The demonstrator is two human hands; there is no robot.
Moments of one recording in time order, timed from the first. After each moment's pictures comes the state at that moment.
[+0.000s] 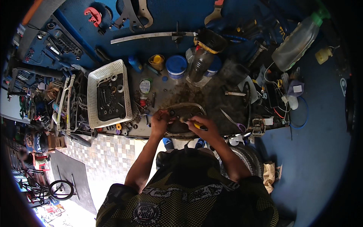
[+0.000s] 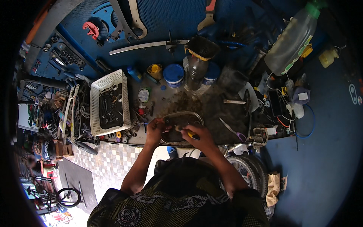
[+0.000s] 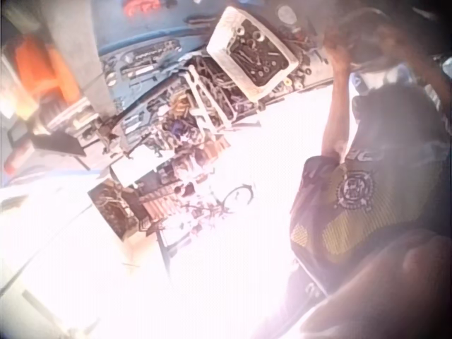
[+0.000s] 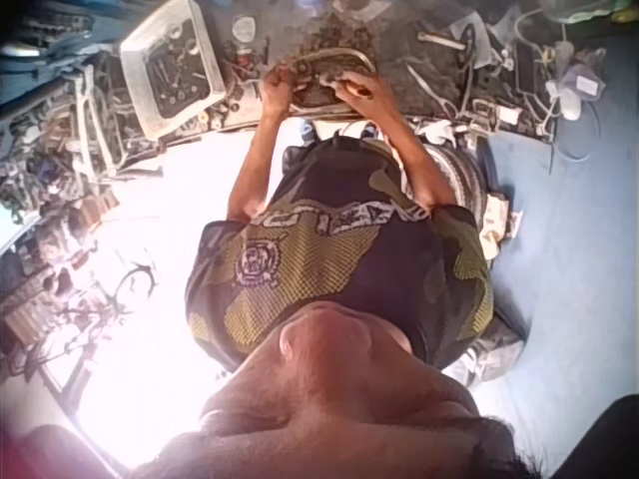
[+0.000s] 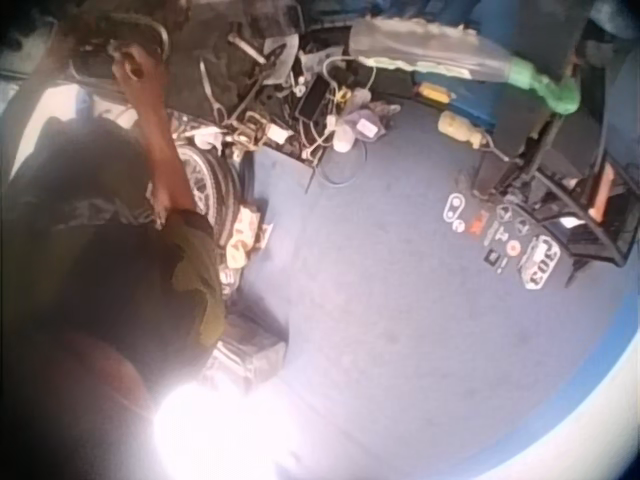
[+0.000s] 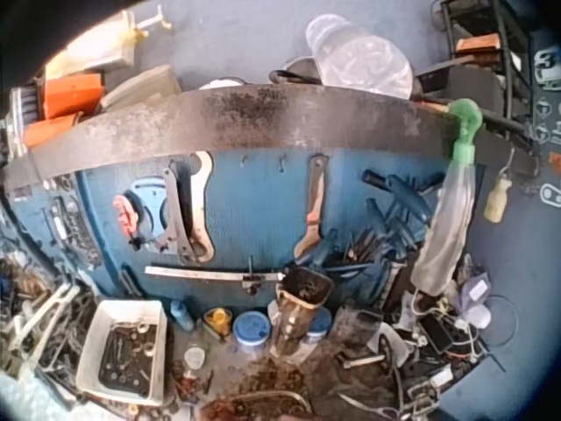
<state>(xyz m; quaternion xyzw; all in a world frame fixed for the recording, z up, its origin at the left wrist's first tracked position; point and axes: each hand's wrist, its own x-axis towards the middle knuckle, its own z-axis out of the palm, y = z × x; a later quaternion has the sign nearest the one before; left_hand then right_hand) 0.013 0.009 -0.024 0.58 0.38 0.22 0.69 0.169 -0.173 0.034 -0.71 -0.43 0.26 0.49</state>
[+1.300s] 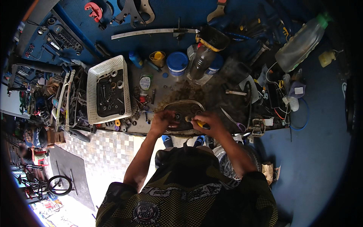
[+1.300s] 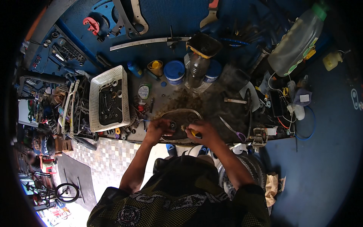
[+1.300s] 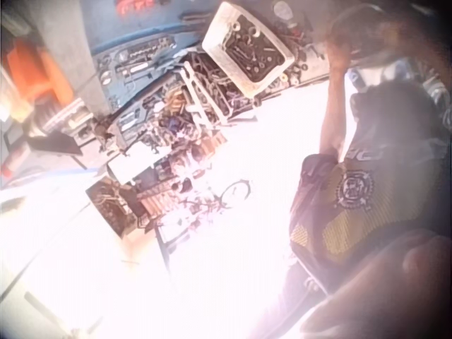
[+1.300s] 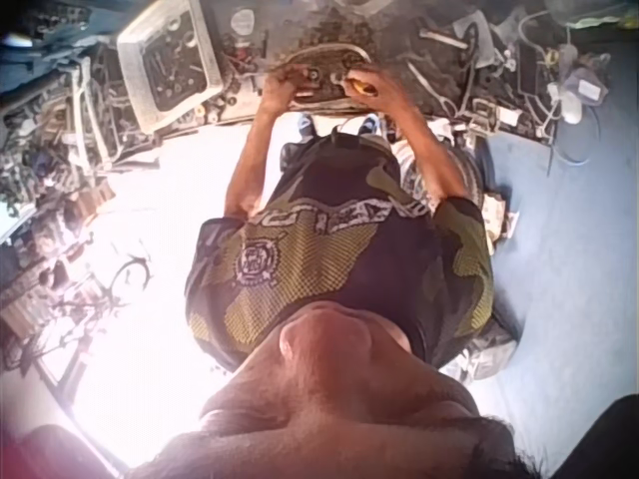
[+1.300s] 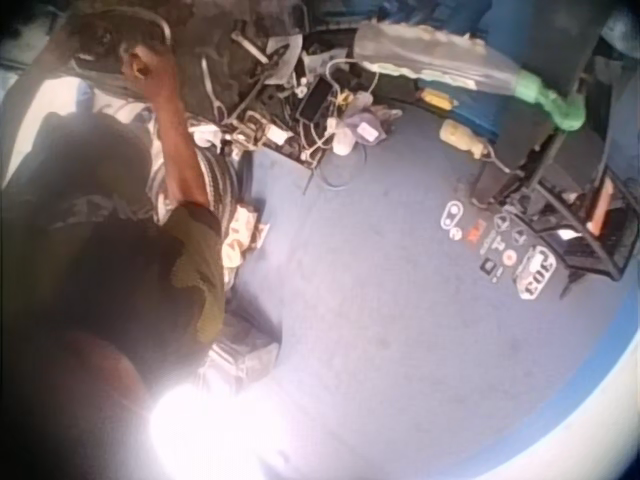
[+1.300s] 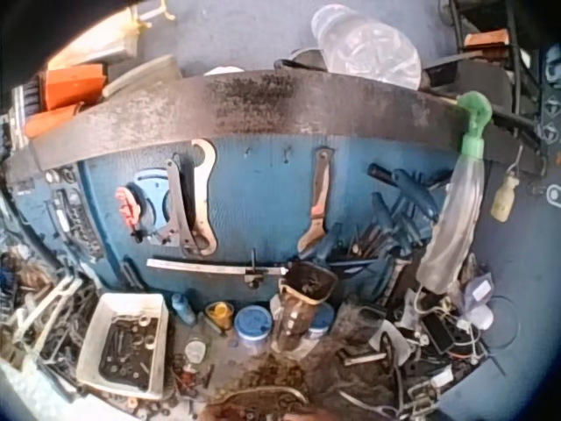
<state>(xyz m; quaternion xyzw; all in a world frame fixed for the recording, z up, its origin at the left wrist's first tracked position) 0.011 0.007 -0.017 0.54 0.34 0.13 0.76 0.204 -0.177 0.037 -0.68 -0.57 0.20 0.41</state>
